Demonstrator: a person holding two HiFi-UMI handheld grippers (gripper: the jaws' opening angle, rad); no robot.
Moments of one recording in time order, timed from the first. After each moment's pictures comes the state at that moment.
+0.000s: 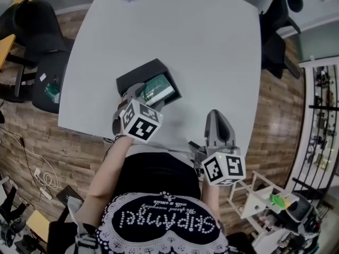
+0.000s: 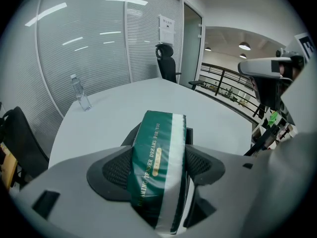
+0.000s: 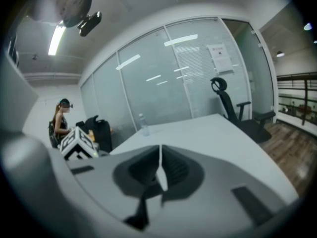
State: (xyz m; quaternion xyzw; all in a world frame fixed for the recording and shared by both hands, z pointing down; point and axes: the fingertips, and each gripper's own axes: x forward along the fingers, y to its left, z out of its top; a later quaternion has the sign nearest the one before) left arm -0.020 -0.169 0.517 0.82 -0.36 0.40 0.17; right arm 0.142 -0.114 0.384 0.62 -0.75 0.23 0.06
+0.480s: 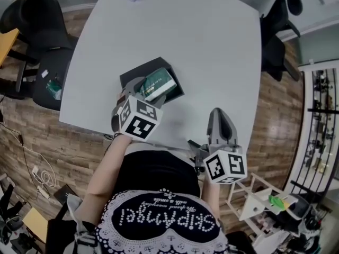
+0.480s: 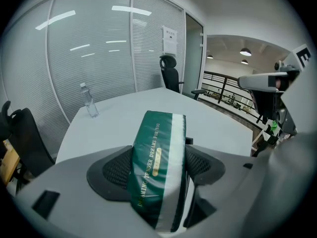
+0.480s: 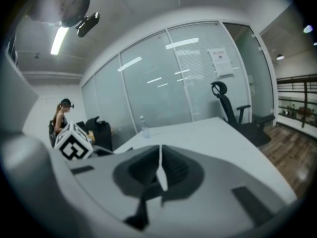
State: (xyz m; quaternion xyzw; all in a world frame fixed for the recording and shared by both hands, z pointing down) left arm -0.031 -0.173 0.481 0.84 -0.39 0.36 0.16; right arm 0.140 -0.106 0.374 0.63 -0.75 0.21 0.05
